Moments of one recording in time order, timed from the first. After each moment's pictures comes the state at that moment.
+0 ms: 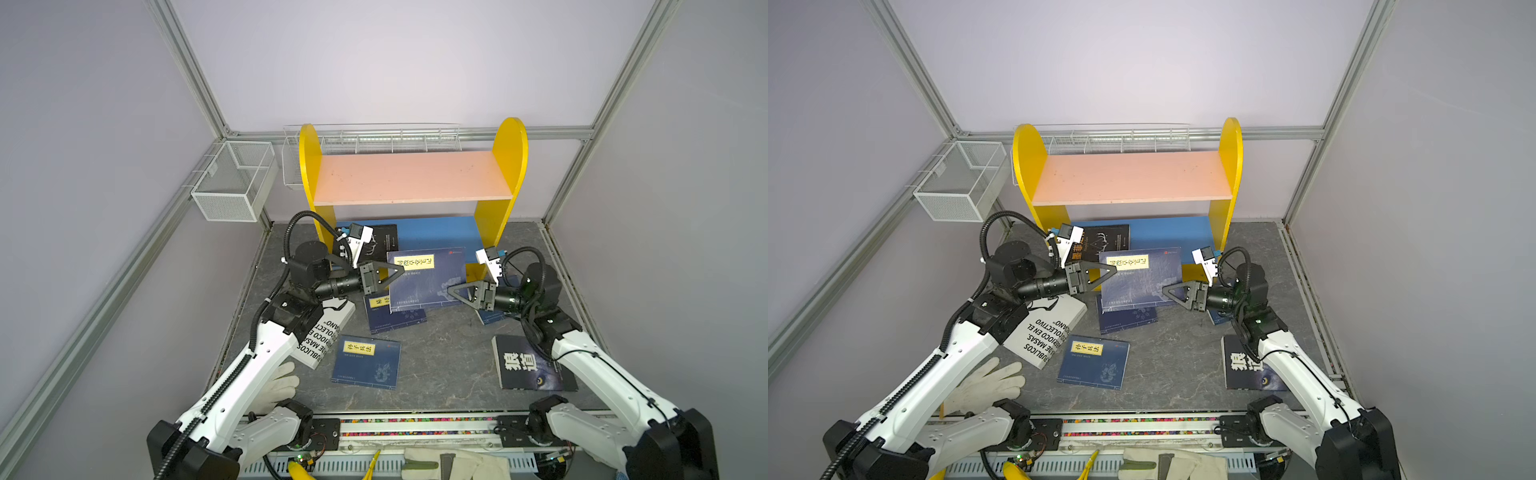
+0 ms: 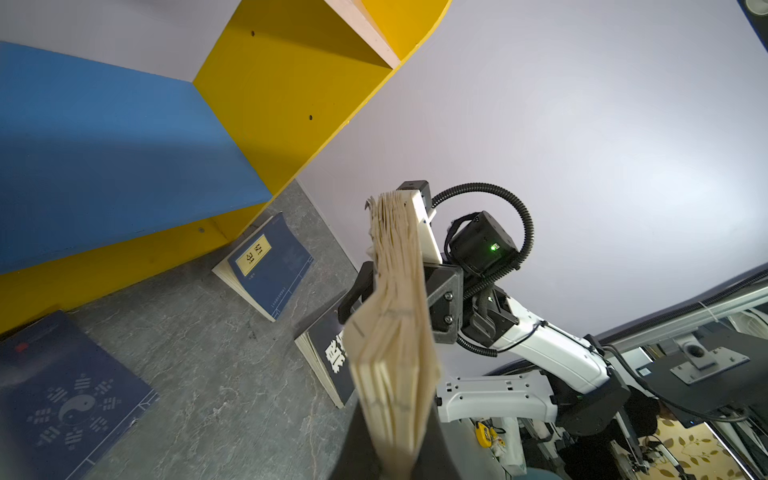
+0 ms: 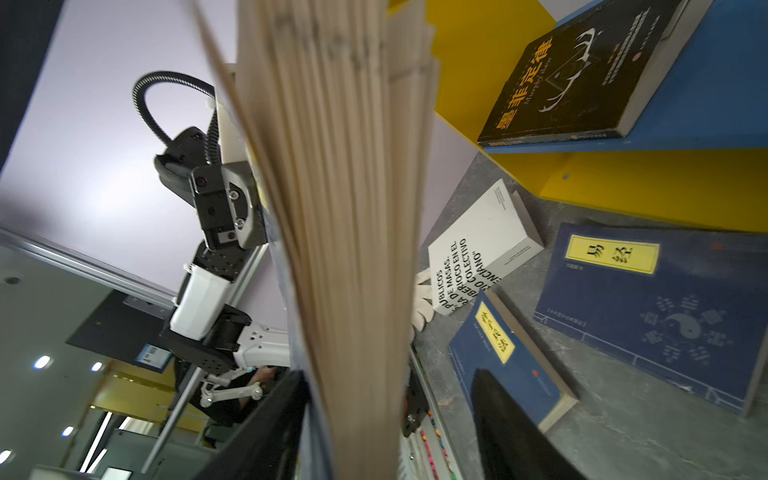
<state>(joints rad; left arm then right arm) -0.50 1.10 1.05 -0.07 0.84 -0.75 0.35 1.05 0.70 0.24 -1.01 0.89</state>
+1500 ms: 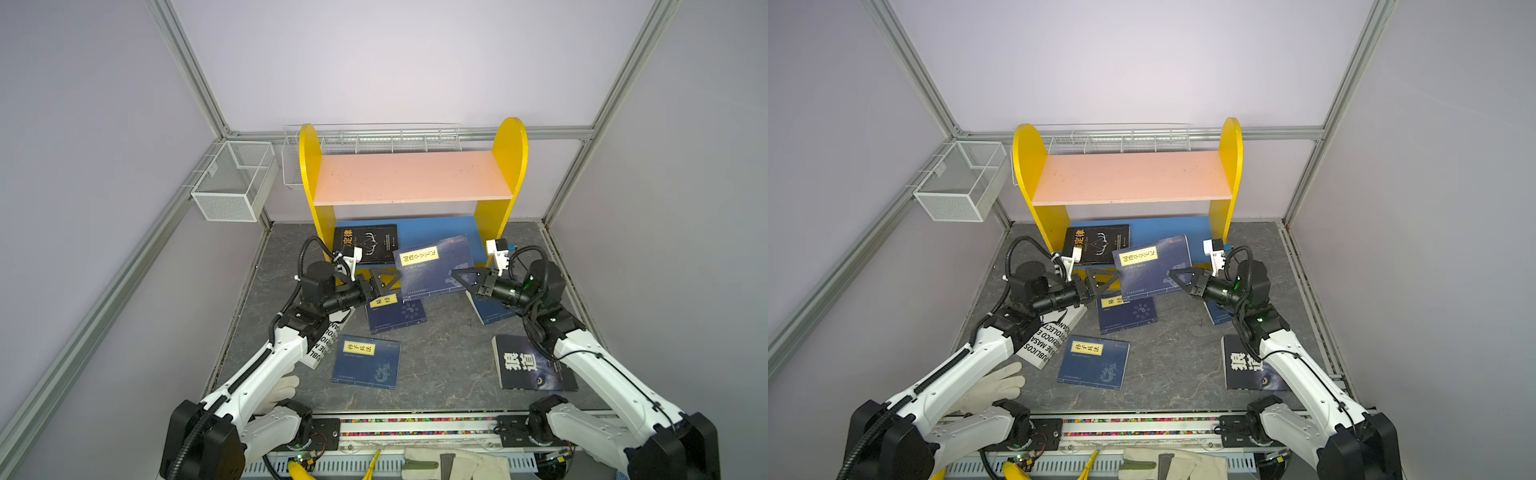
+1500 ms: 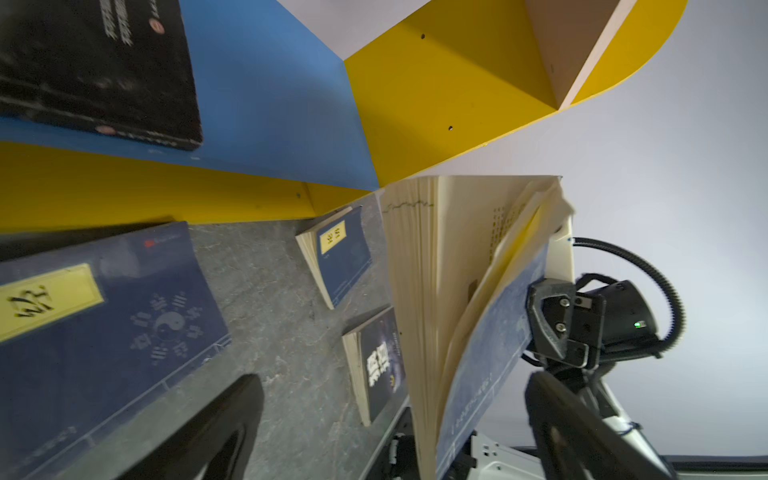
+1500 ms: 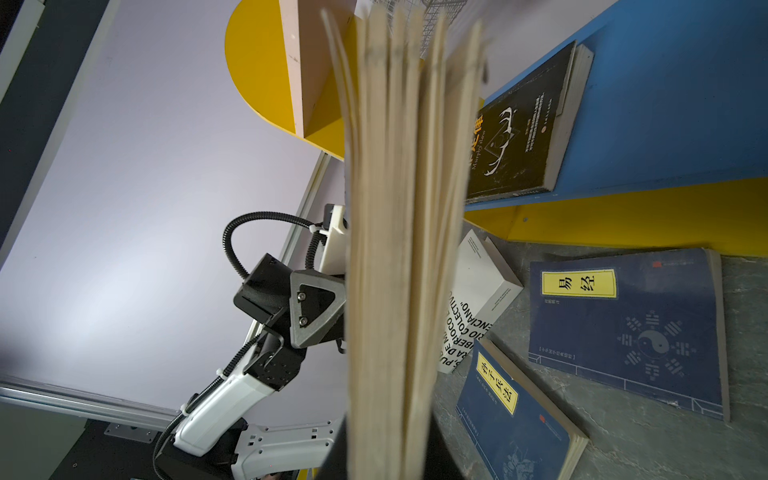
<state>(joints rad) -0.45 1.13 0.71 0.23 0.69 -1.01 0.36 1.05 0.75 0.24 -0.77 1.06</state>
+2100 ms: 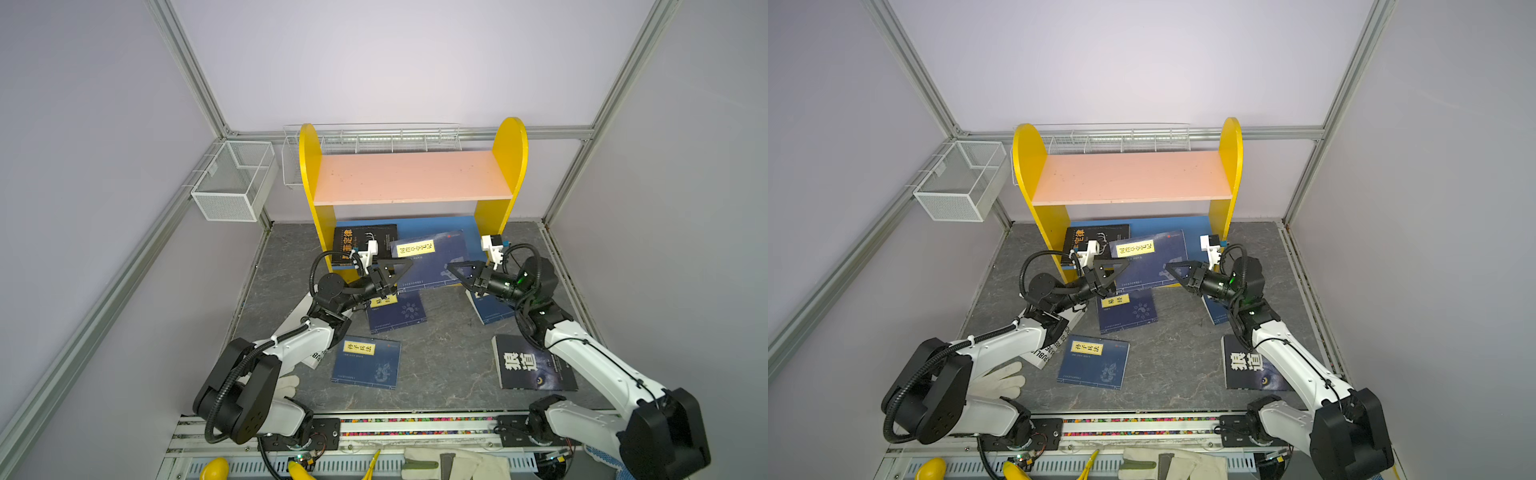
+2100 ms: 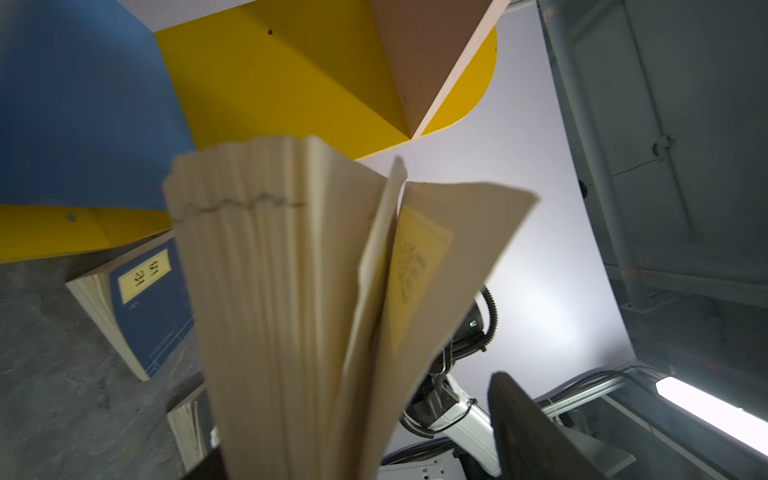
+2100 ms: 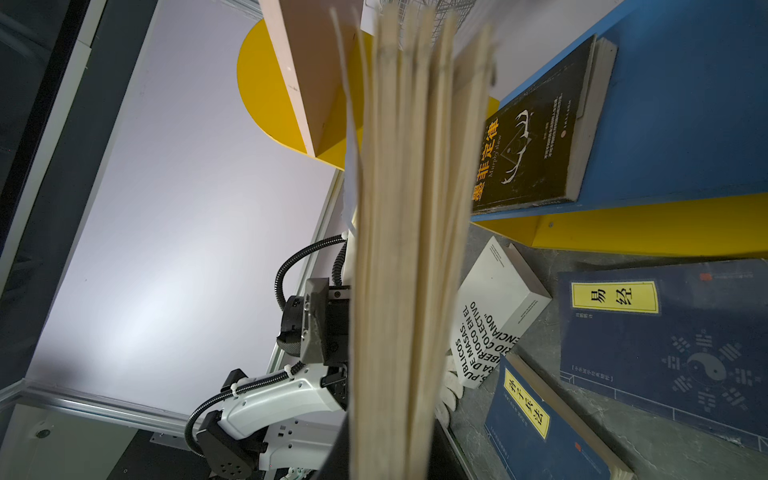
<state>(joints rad) -0.54 1.43 0.66 1.11 0.70 -1.48 0.35 1.14 0.74 0.40 -0.79 1.18</state>
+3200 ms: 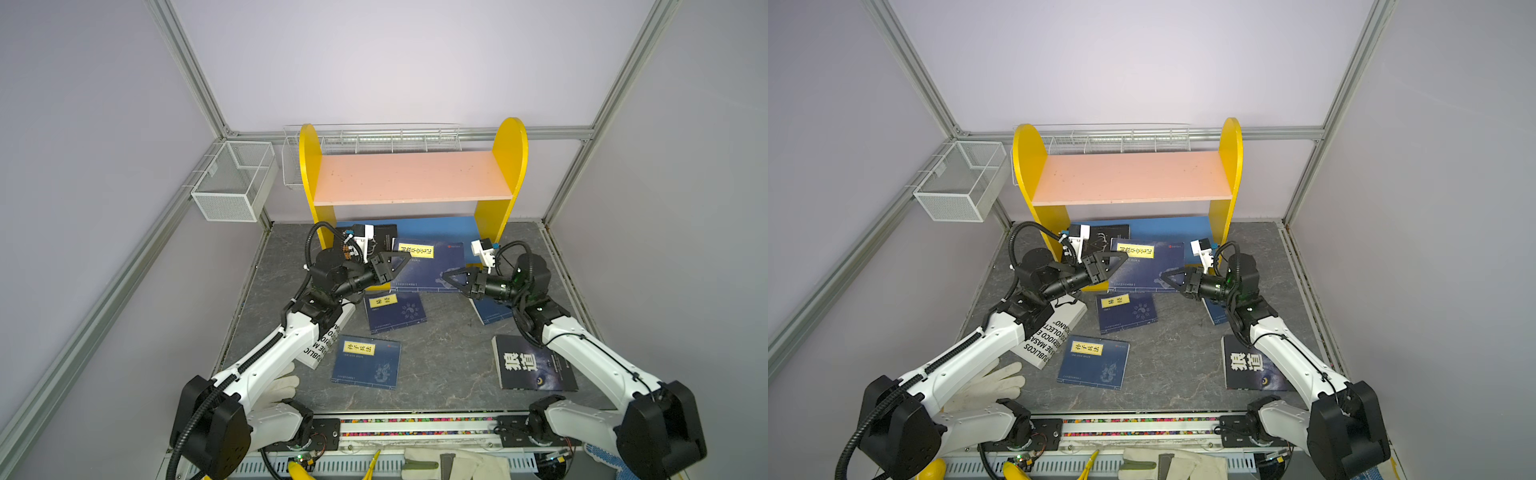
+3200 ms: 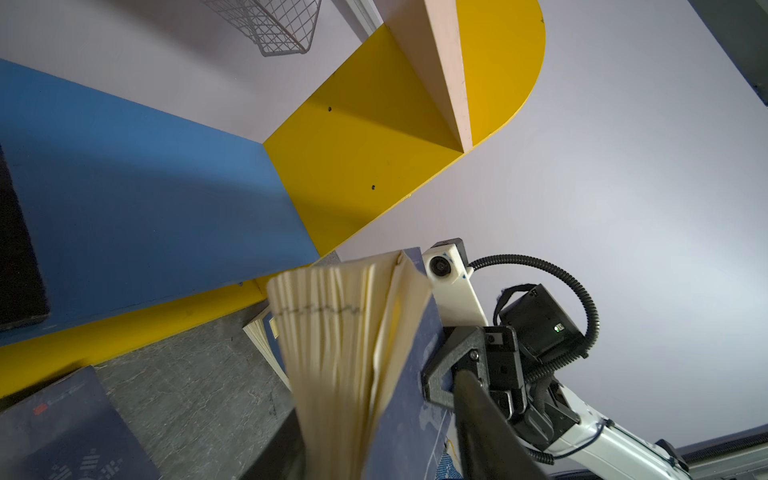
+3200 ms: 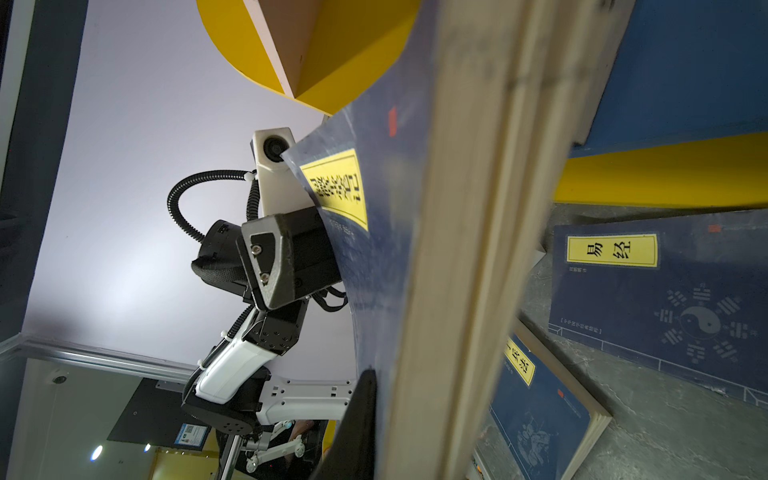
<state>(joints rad) -0.54 1.23 0.90 0.31 0.57 -0.88 0.36 1.18 0.77 0.29 -0.93 1.08</state>
